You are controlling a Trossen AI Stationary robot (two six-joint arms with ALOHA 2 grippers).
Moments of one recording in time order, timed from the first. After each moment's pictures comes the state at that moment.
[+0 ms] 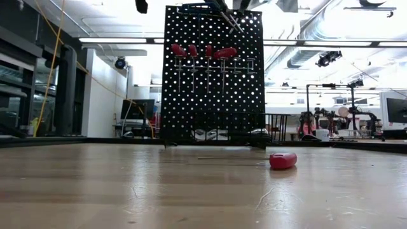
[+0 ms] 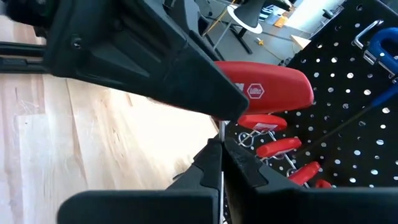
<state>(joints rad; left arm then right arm) -0.19 1.23 0.82 0.62 -0.63 -0.29 0.23 1.87 1.98 -0.78 0.83 0.02</state>
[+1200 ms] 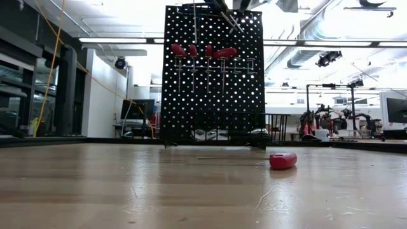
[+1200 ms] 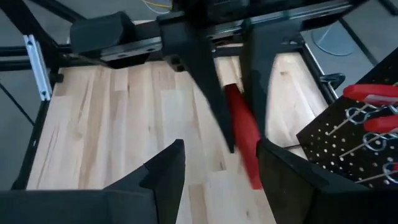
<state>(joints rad) -0.09 1.37 1.37 -0.50 -0.19 0.13 0.18 1.74 1.98 -0.93 0.28 0.16</state>
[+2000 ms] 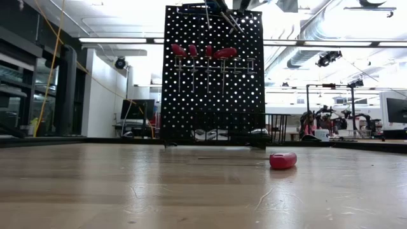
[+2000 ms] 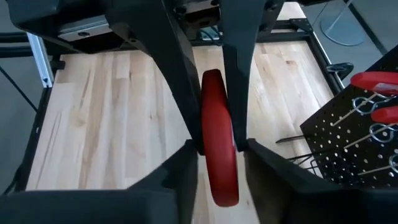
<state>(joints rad) -0.13 1.39 1.38 -0.39 -0.19 0.23 0.16 1.74 1.98 -0.97 0.23 0.15</state>
